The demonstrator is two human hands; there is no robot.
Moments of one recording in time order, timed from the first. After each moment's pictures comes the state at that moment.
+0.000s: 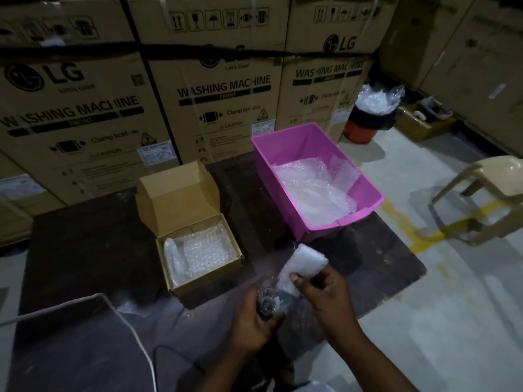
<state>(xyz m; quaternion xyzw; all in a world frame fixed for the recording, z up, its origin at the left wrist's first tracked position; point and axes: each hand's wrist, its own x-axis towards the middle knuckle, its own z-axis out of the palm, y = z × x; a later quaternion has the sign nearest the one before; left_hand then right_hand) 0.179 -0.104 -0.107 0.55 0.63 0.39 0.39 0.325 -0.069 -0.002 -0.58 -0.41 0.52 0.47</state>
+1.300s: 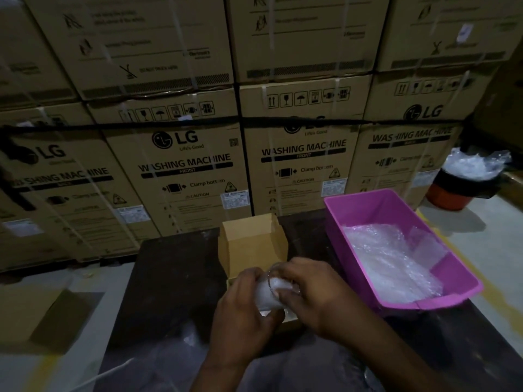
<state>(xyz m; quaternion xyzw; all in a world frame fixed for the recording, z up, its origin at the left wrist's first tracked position) 0.084 -0.070 0.061 0.58 0.72 0.38 0.08 0.229 -0.002 0.128 -0.32 -0.87 0.32 0.21</state>
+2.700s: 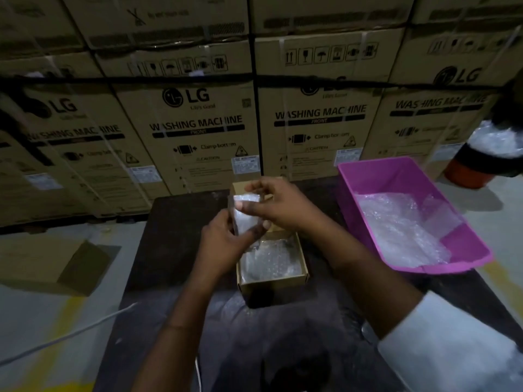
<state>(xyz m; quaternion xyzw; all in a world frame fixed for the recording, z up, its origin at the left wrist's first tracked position) 0.040 -0.059 0.087 0.41 0.72 0.48 0.29 0.155 0.050 0.122 -0.33 -0.79 0.48 0.20</state>
